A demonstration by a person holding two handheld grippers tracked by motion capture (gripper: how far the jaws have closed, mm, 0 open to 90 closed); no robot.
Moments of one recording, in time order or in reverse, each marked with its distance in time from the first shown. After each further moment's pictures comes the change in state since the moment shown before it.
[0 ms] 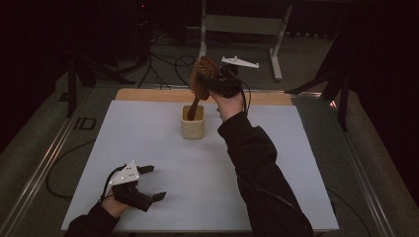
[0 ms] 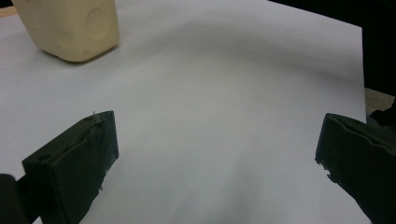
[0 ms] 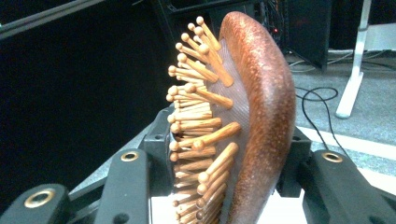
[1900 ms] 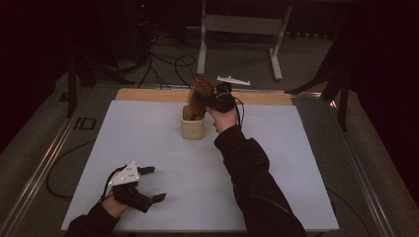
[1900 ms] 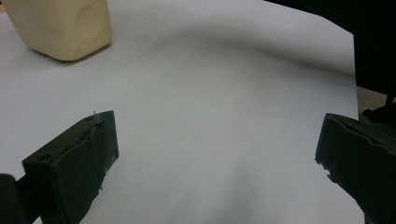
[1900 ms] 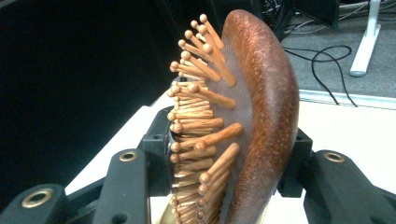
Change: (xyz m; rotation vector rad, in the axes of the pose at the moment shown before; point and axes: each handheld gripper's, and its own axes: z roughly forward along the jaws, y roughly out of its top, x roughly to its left) left arm 0.000 -0.002 0.001 0.001 -0.027 0.001; right arm -0.023 -0.060 0.030 0.092 0.014 0.091
